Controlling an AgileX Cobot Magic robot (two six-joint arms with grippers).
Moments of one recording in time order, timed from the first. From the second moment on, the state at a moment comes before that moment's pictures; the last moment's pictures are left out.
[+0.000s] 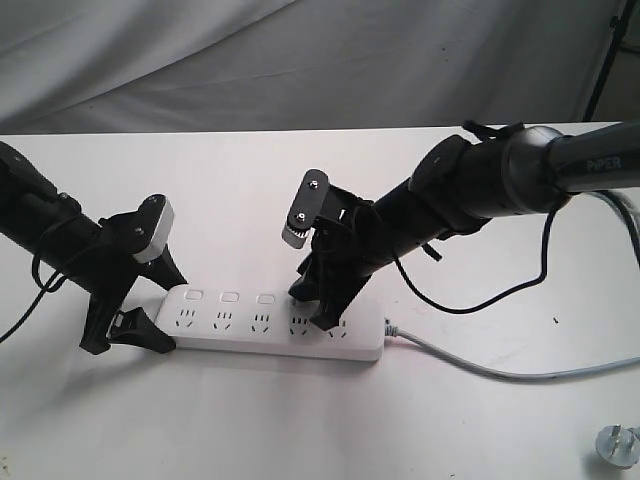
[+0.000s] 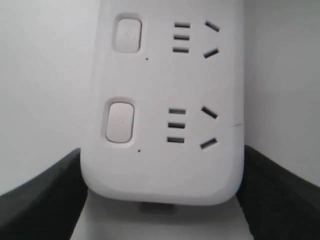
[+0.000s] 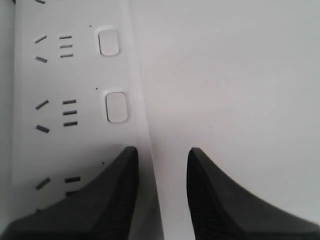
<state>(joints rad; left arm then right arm) -0.20 2.08 -1.14 -0.78 0.90 2.07 0.36 2.12 -1.27 0.97 0.54 -1.61</state>
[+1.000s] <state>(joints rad) -0.20 2.08 -1.14 -0.78 0.90 2.07 0.30 1.94 -1.22 1.00 0.61 -1.57</state>
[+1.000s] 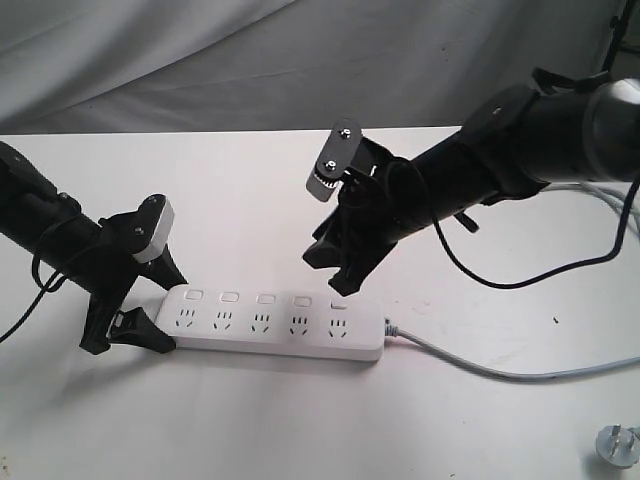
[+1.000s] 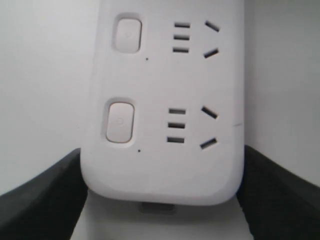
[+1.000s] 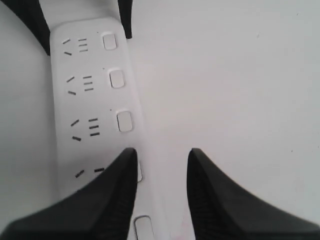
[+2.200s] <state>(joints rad) -0.20 2.08 -1.14 -0.78 0.90 2.07 0.27 2.01 -1.14 0.99 0.53 -1.60</state>
